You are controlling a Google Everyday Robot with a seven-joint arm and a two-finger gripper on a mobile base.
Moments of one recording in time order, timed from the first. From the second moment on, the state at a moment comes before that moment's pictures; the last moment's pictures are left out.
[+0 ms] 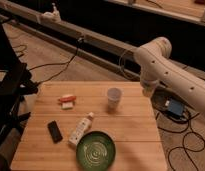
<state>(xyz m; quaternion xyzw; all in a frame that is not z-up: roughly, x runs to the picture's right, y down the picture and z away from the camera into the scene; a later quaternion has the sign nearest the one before) 0.235 0.016 0.718 -0.28 0.18 0.22 0.92</state>
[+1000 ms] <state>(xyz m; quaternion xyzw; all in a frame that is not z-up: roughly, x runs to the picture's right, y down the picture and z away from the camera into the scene) 0.052 0.057 0.739 -0.35 -0.01 0.09 0.93</state>
